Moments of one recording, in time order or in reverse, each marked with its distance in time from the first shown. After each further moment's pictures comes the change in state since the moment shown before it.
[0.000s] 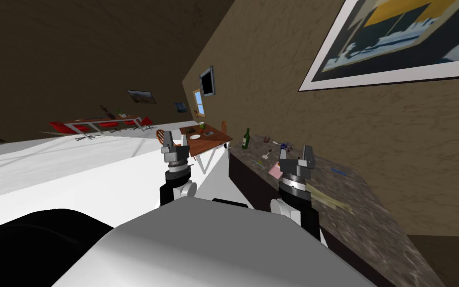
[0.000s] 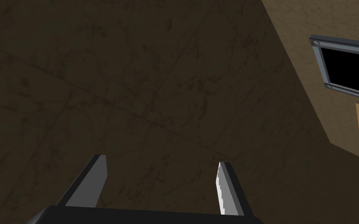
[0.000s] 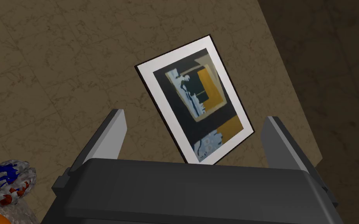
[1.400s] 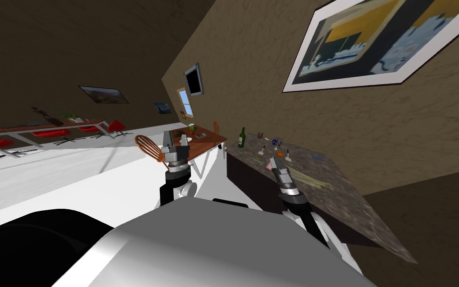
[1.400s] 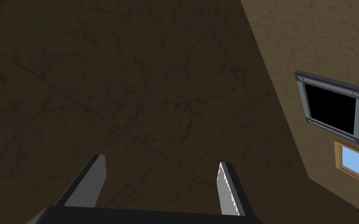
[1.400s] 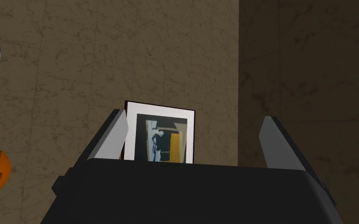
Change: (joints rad) left arm 0.000 0.000 0.000 0.000 0.000 0.000 0.000; right arm 0.013 -0.397 -0.018 0.202 0.210 -0.135 0.065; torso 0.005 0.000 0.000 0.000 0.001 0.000
